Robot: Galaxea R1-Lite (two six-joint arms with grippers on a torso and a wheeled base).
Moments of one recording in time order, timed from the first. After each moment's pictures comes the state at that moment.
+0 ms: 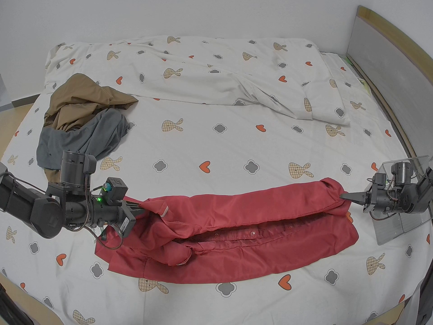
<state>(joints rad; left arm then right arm) -0.22 1.81 -0.75 -0.41 -0.31 0.53 -0.28 2.14 -0.87 -0.54 1.27 0.22</state>
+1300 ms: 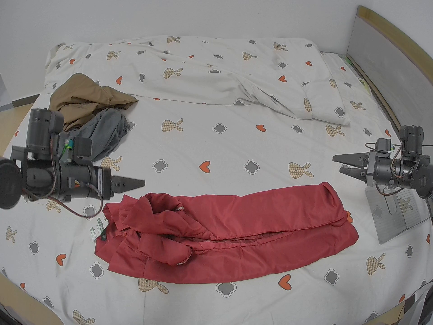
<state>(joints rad) -0.20 1.58 -0.94 -0.05 -0.33 -0.06 -0.08 1.78 -0.86 -0.47 0.88 0.39</state>
